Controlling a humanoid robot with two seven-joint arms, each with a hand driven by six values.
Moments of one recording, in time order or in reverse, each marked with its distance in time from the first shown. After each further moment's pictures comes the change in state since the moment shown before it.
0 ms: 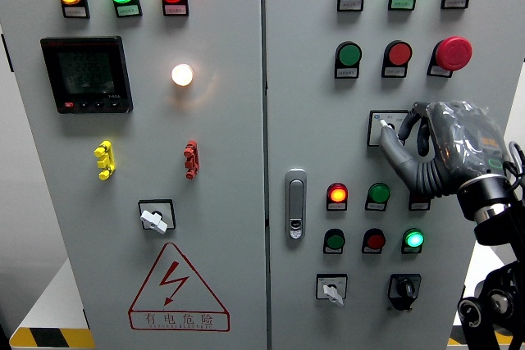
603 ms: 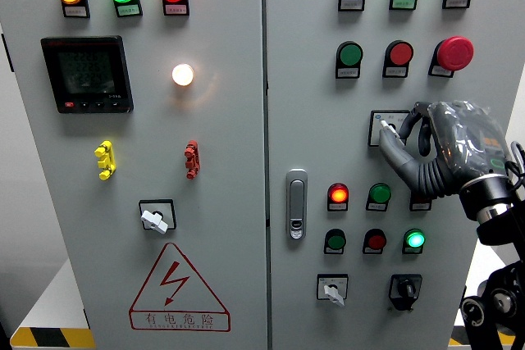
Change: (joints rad) left arm 0.000 0.000 0.000 0.000 -0.001 0.000 0.000; right arm -0.001 0.001 0.015 0.000 0.002 0.000 0.019
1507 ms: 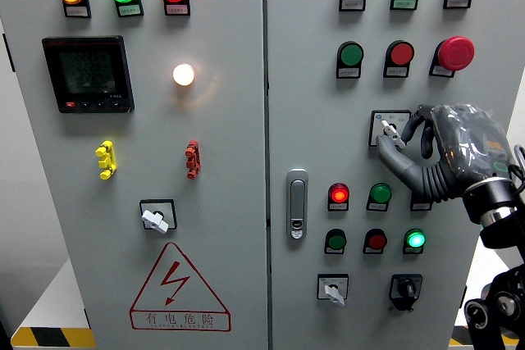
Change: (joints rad) left arm 0.000 0.000 0.000 0.000 0.000 0.000 0.000; right arm -0.013 -0.001 0.010 0.005 -0.002 0.000 0.015
